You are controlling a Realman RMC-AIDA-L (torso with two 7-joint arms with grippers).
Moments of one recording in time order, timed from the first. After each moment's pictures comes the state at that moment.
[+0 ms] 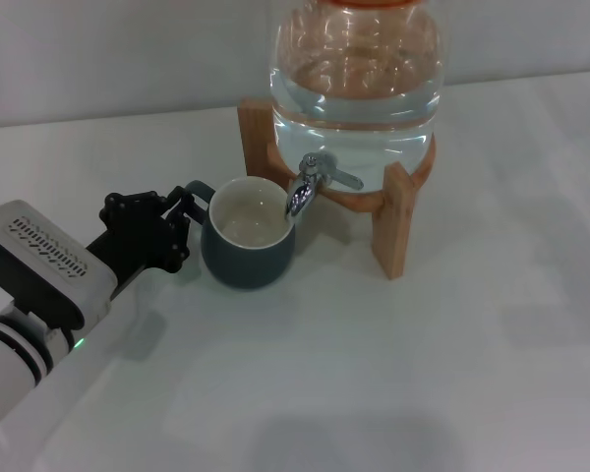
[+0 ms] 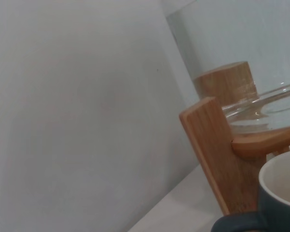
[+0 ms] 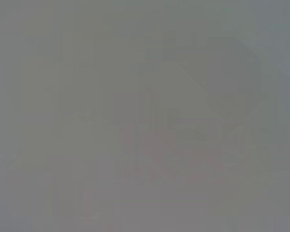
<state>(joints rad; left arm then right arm) -0.67 -2.09 2.71 0.18 -0.79 0.87 0.05 0.37 2.01 -0.28 -0.09 2.20 1.43 -2.69</state>
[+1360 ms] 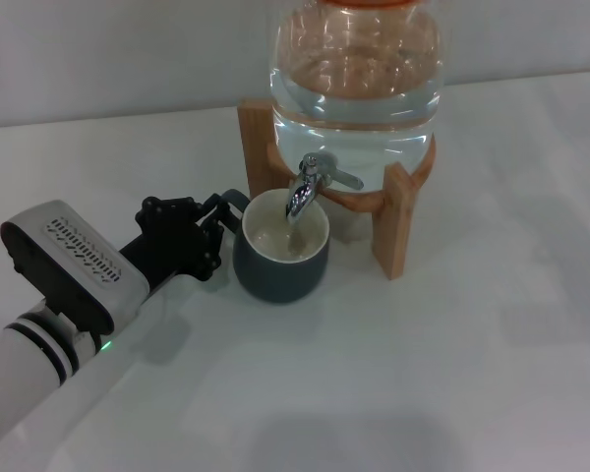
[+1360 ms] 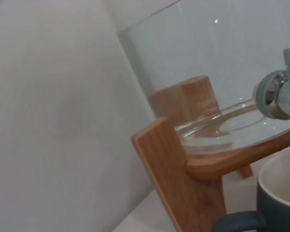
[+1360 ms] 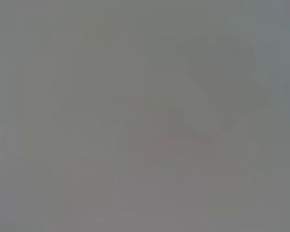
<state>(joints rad) -0.68 -2.09 2.71 0.22 -0.71 0.85 0.04 0.37 2.01 -0.29 -0.09 2.20 1.43 -2.69</state>
